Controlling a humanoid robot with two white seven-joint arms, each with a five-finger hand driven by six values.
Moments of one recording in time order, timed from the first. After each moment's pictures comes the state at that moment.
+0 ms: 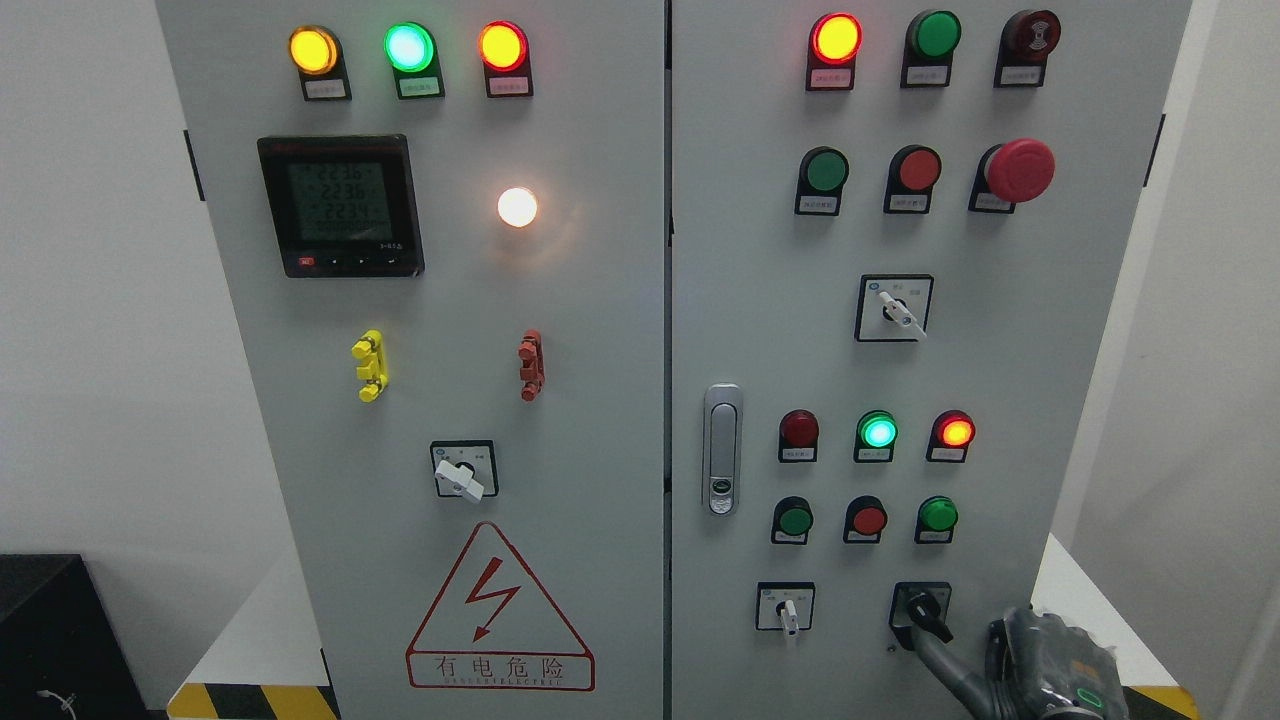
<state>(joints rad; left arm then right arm) 0.00 -0.10 -0.11 -0.08 0.14 -0.08 0.05 -0.27 -0.05 -0.03 -1.71 1.19 0.44 0.31</state>
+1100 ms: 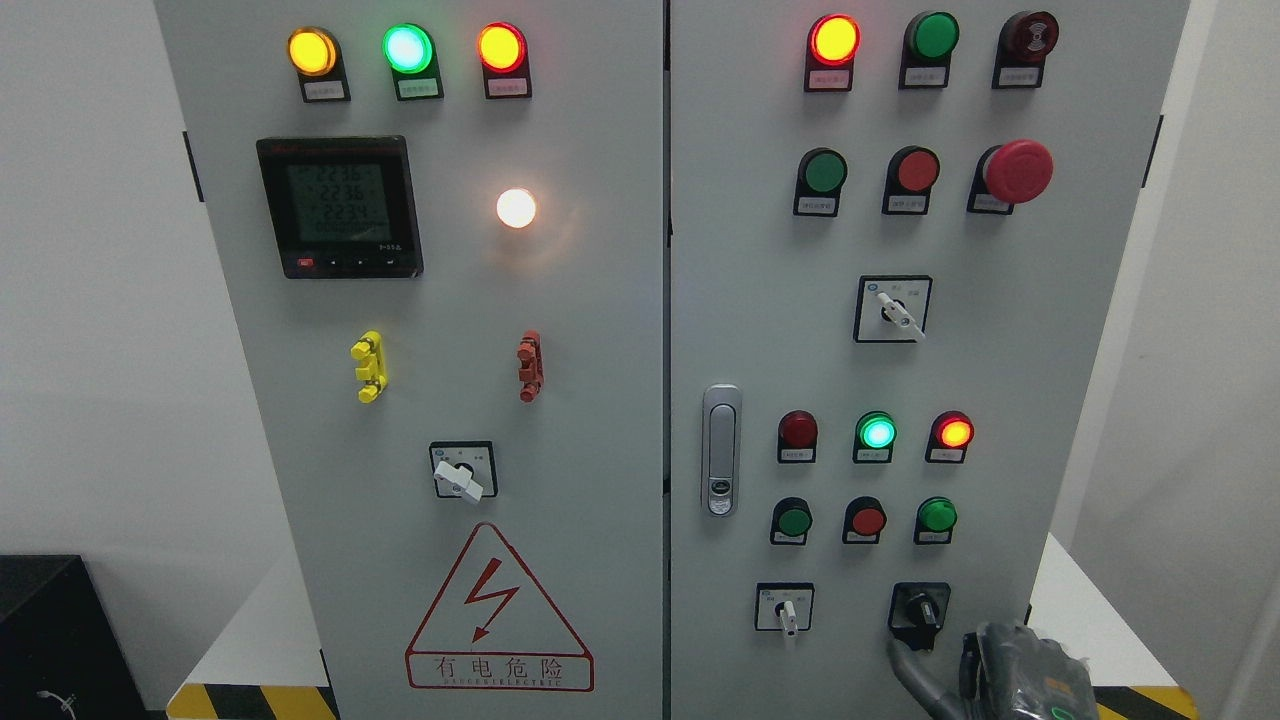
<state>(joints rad) 0.00 -0.10 -0.11 -0.08 0.14 -0.08 0.05 -0.22 -0.05 0.03 -1.74 1.15 0.42 0.25</state>
